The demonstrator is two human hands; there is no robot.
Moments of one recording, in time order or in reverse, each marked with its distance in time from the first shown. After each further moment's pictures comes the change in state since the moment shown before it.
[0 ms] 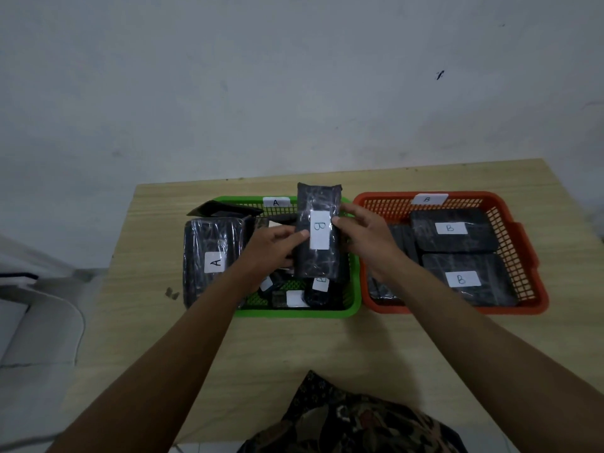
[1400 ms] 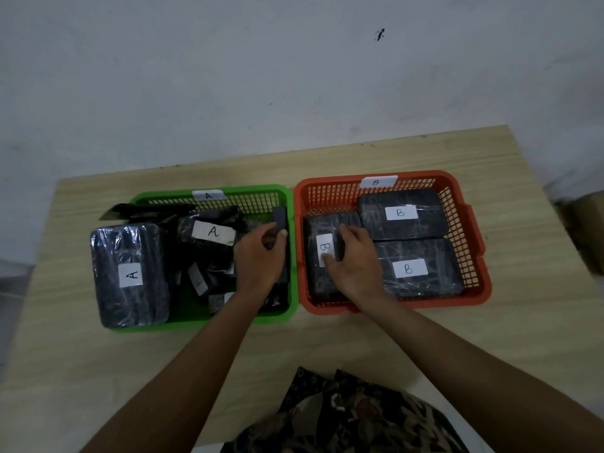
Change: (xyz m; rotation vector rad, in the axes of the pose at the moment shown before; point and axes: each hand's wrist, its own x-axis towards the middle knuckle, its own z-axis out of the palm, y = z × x) left_hand 0.047 -0.032 0.120 0.587 0.512 0.191; right_hand -0.002 0.068 -0.105 -0.936 0.239 -0.084
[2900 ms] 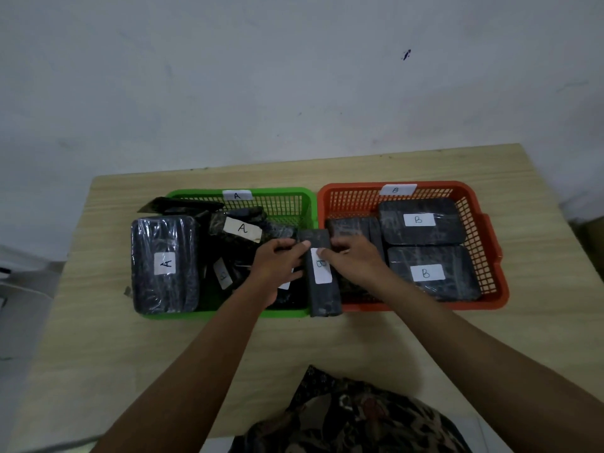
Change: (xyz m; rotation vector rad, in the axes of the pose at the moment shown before) left_hand -0.011 -0.004 -0.028 -0.643 -0.345 -0.585; right_hand 0.001 -0.039 -0.007 0.296 -0.328 0.039
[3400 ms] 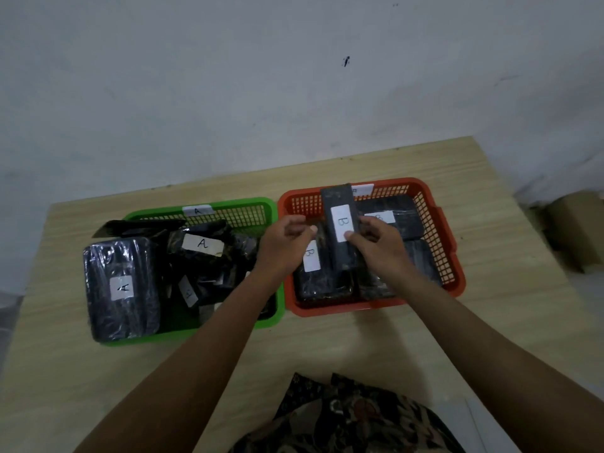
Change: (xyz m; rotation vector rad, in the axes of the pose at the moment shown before) left_hand -0.001 0.027 0.079 0.374 -0.053 0.432; right_hand -0.022 0.038 -0.085 0.364 0.289 -0.035
